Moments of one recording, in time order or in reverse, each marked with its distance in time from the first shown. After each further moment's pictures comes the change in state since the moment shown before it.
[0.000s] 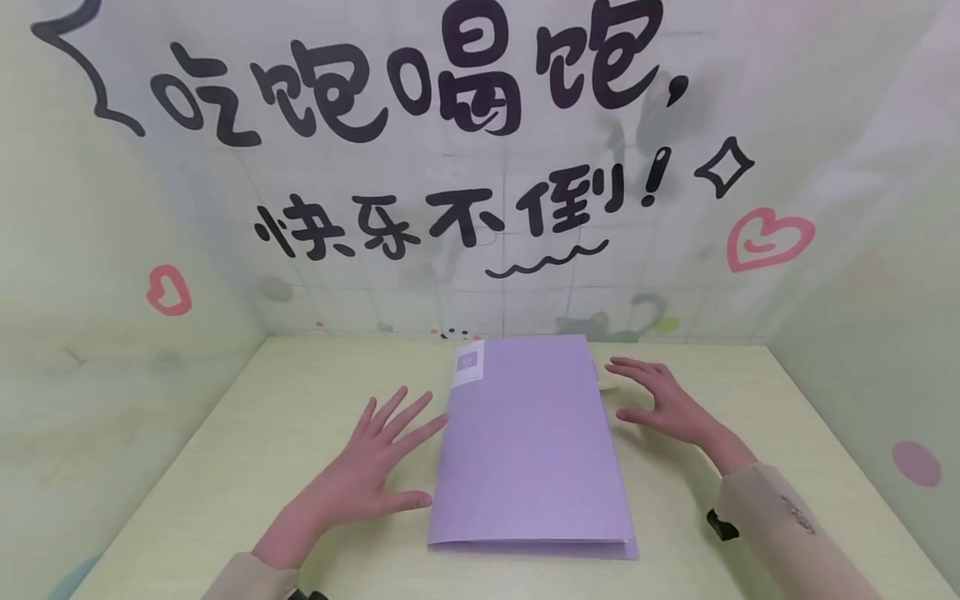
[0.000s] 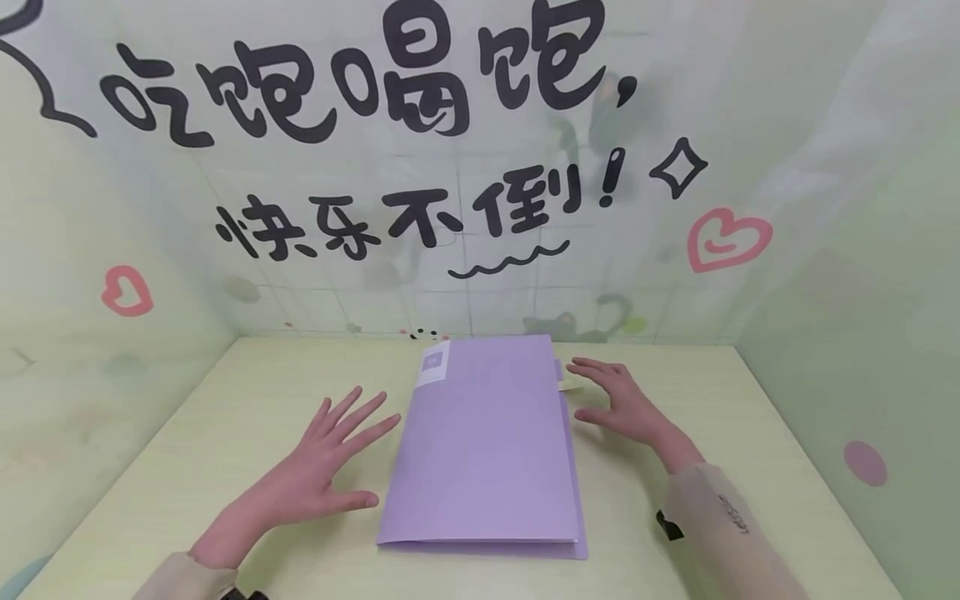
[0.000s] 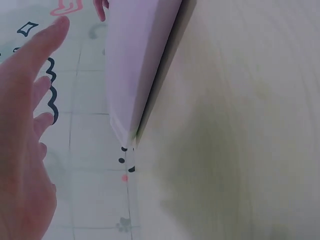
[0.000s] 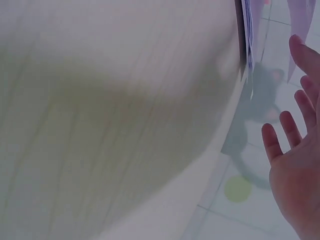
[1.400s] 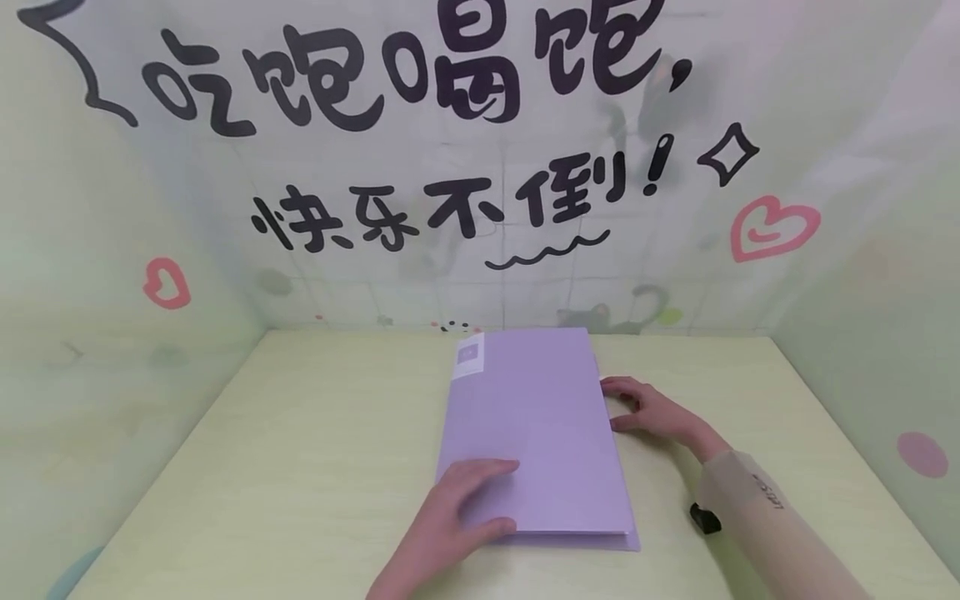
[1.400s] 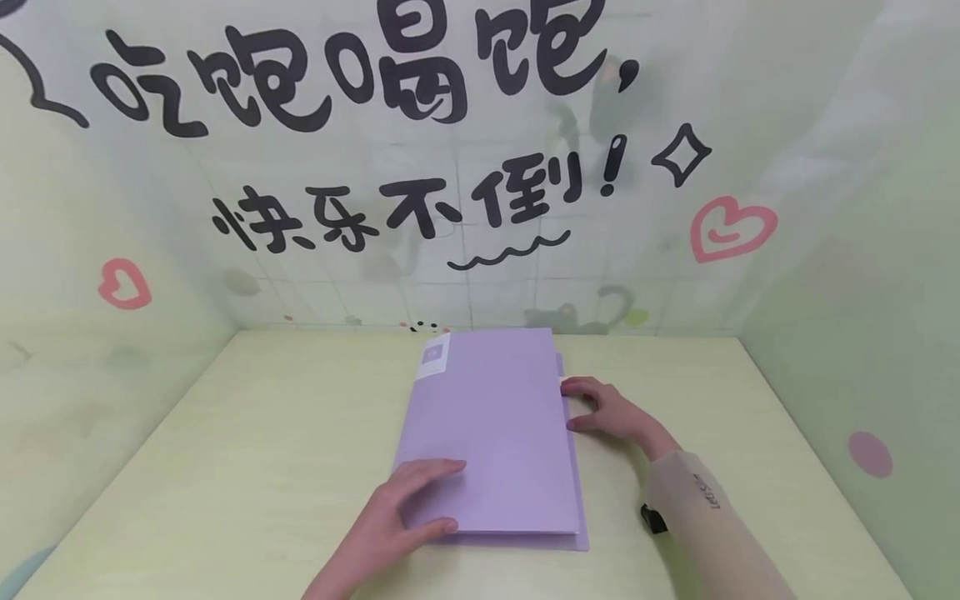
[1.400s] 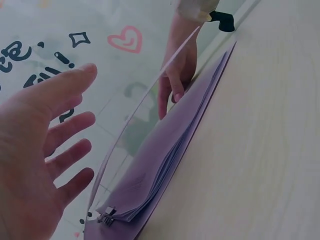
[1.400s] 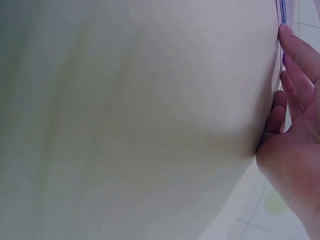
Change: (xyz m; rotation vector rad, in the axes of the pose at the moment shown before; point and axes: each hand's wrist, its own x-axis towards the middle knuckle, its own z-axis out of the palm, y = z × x) left_hand 0.011 0.101 0.058 -0.549 0.217 -0.135; right_hand 0.004 0.008 0.024 0.356 -0.286 0.324
